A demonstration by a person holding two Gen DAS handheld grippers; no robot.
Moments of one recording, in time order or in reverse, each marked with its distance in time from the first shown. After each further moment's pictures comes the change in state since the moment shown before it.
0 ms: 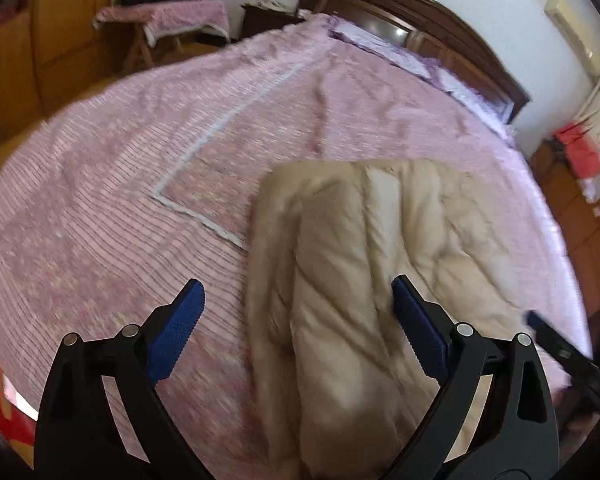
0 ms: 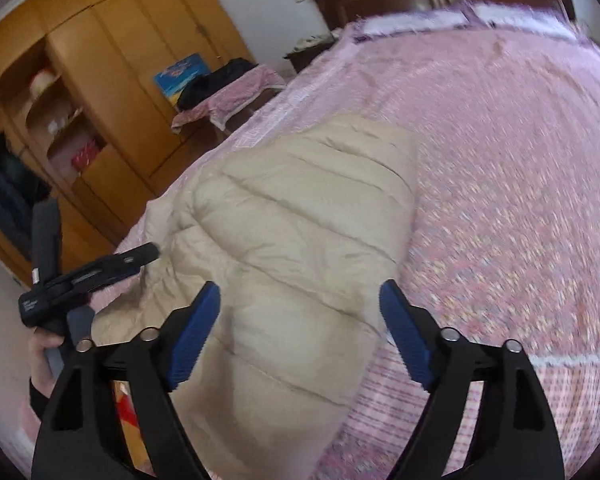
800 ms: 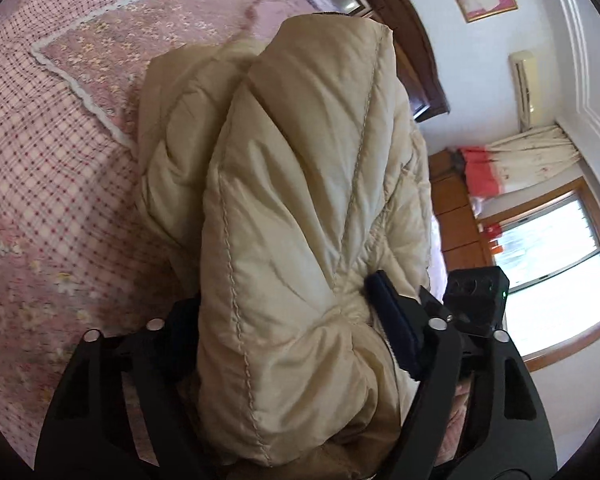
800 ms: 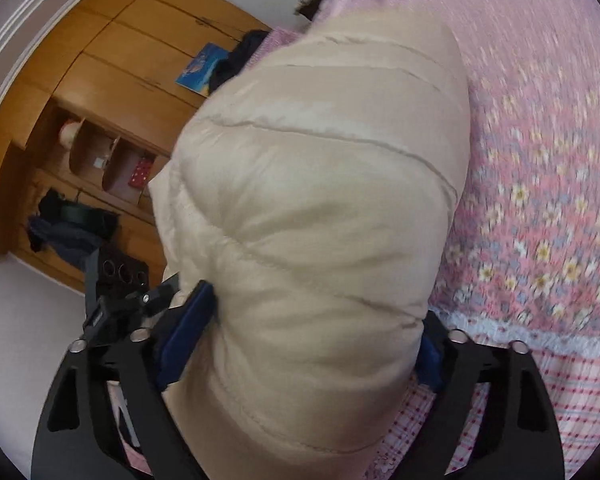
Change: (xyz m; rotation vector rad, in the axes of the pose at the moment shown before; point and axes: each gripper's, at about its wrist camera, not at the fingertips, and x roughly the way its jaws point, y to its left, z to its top) left arm 0.058 -0.005 -0.038 -0.218 0.178 -0.478; right arm 0.052 -0.022 0.006 0.161 0.107 0.305
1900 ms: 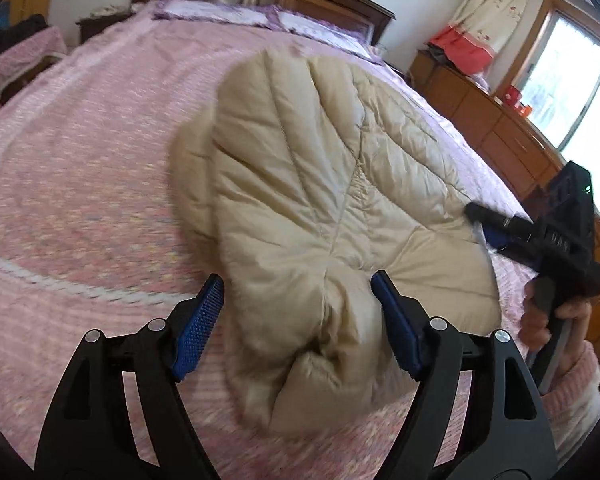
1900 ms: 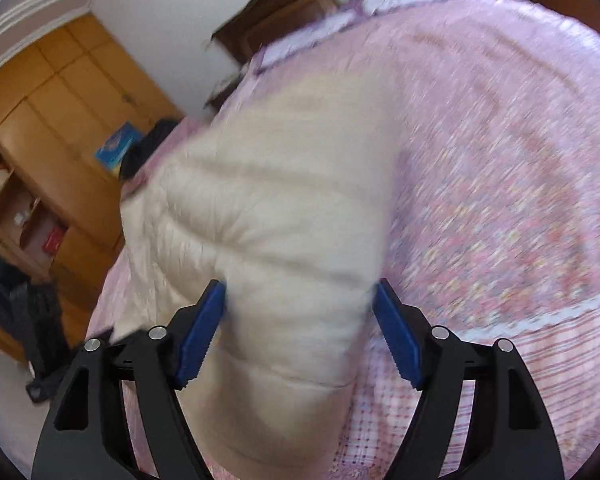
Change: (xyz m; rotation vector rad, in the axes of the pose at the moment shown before) left arm 0.094 -0.159 -0.071 0.571 0.016 0.241; right arm -0.179 -0.067 -0.016 0.043 -0.365 -0.428
